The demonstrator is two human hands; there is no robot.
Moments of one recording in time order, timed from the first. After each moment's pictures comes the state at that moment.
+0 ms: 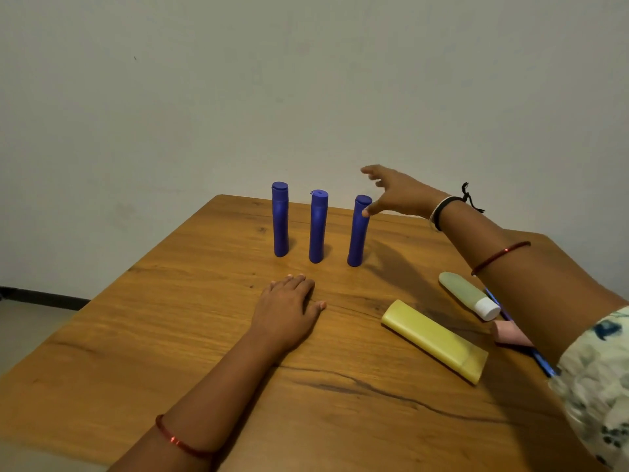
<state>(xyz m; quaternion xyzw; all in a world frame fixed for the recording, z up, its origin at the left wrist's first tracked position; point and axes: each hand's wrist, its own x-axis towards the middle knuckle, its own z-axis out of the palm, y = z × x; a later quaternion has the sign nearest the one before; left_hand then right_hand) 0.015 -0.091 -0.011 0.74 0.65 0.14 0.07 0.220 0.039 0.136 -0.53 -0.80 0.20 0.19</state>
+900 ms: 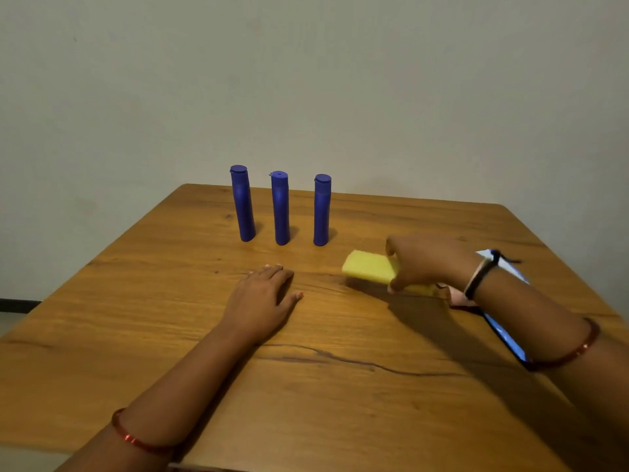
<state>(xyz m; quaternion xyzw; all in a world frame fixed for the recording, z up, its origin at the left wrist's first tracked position) 0.035 -0.113 -0.006 0.76 0.63 0.14 0.07 0.285 -0.098 0.097 -0.62 -0.77 0.04 -0.13</state>
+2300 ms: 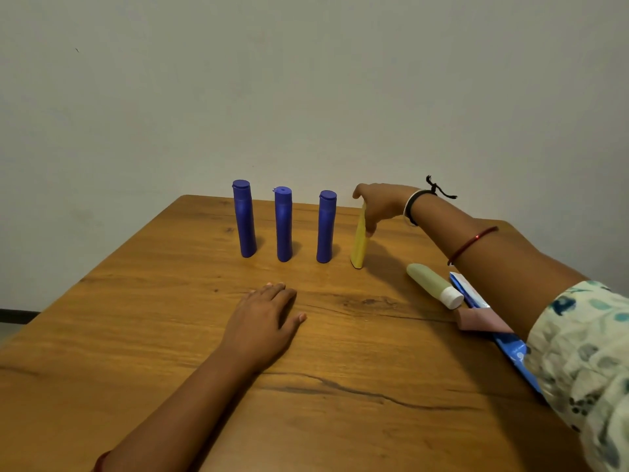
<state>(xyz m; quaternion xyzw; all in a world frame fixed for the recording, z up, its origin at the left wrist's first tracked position) 0.034 -0.108 -0.007 0.76 0.63 0.13 0.08 0.245 0.040 0.129 -0.63 -0.77 0.13 -0.02</state>
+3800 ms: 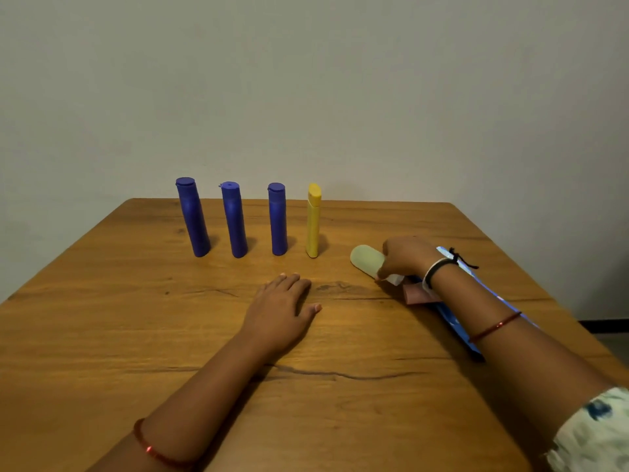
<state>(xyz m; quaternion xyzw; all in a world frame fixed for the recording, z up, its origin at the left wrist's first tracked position) 0.115 -0.099 -0.012 0.81 0.57 0.12 0.11 0.355 -0.039 0.051 -0.73 -0.68 0.09 -0.07</state>
